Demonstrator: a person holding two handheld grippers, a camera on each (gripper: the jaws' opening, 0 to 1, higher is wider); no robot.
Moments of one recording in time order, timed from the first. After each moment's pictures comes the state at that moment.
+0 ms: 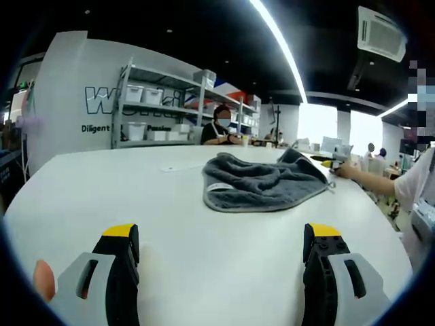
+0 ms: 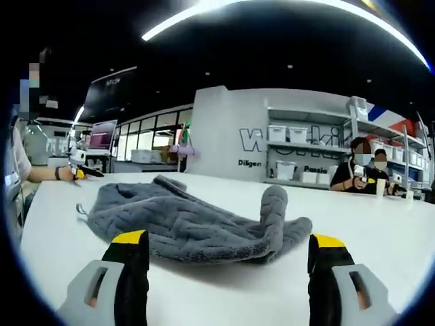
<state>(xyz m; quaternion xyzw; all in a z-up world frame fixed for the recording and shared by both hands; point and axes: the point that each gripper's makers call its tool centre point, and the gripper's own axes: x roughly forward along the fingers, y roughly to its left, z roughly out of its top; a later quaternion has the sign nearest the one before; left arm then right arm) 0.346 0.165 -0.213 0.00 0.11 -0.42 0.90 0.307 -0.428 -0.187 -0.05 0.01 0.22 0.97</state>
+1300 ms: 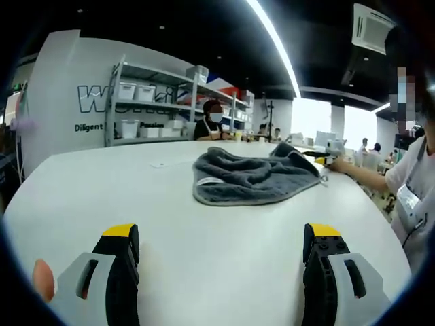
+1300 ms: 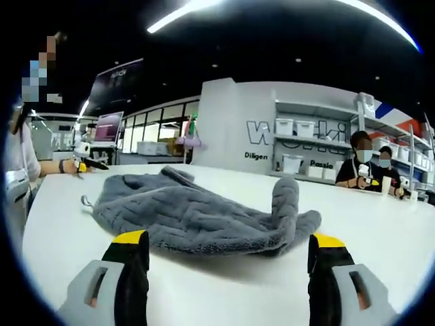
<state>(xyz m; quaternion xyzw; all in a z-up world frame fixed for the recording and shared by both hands) 0.333 0.164 -0.217 0.01 0.11 -0.44 0.89 0.301 -0.422 -0.200 -0.06 0.03 0.23 0.97</state>
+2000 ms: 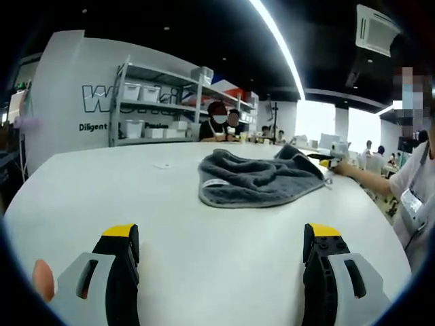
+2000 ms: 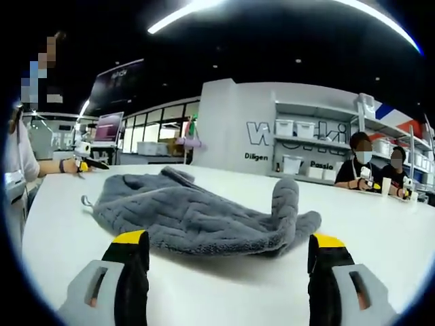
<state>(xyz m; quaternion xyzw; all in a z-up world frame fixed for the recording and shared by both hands) 0.340 0.165 -0.215 0.00 0.11 -0.43 0.90 0.304 -0.423 -0.199 -0.06 0.03 0.23 0.97</state>
